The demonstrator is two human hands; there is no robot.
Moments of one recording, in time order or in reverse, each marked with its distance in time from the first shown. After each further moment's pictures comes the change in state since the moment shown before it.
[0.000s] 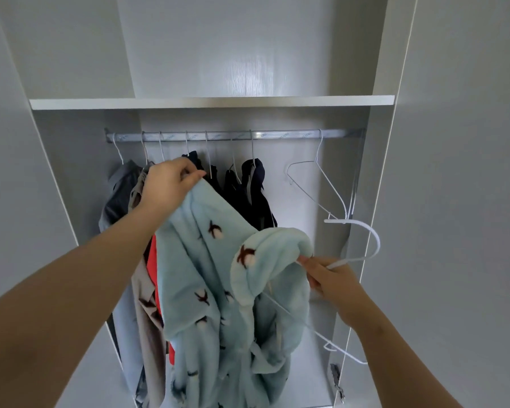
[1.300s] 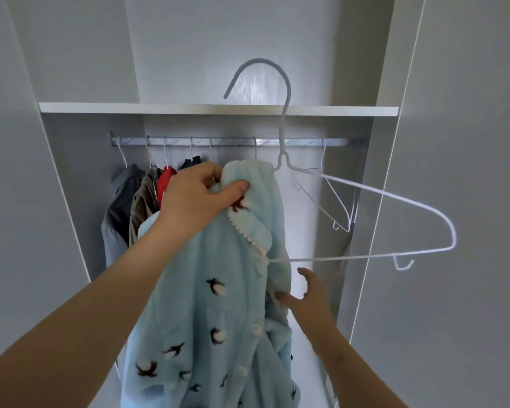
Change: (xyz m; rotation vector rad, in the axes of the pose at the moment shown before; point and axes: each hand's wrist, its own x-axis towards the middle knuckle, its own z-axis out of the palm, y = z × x) left_hand -0.041 0.074 -0.030 -0.412 -0.040 -0.089; right_hand -0.003 0.029 0.047 -0.230 0.146 0.146
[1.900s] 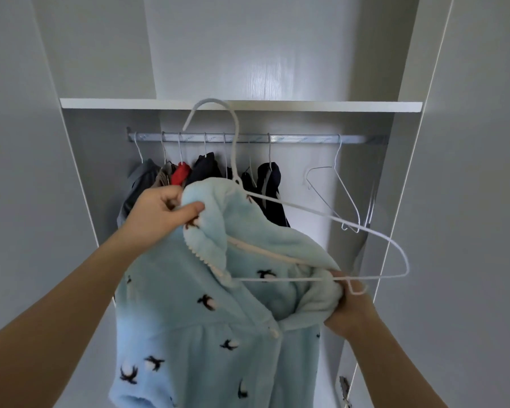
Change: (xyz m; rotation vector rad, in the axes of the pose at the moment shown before) left_hand -0.013 -0.061 -0.045 -0.056 -0.083 -0.101; right_hand 0.030 0.003 -0.032 1.139 -0.268 0.419
